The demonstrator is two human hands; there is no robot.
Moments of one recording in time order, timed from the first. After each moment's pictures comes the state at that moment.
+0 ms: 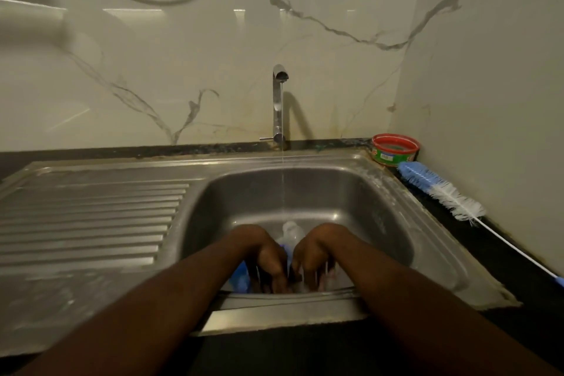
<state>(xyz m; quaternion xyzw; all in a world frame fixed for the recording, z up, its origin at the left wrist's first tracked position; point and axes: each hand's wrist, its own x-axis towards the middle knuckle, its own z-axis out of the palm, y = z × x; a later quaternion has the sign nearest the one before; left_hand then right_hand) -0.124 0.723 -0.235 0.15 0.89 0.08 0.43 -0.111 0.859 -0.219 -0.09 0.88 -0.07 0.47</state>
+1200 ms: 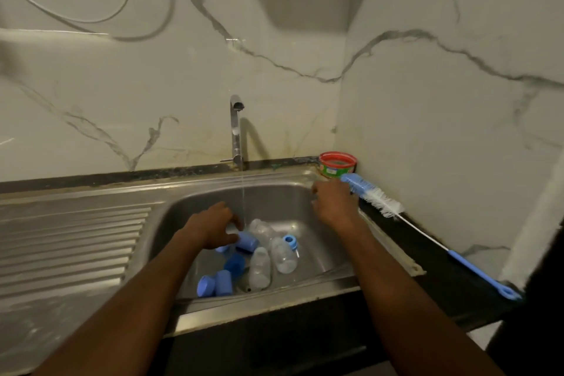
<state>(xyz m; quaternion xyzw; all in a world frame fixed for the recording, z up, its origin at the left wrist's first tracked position) -0.159 0.683 -0.208 0.30 0.95 0.03 -0.03 -0.070 0.956 -0.163 0.16 0.97 -0.11 -0.14</state>
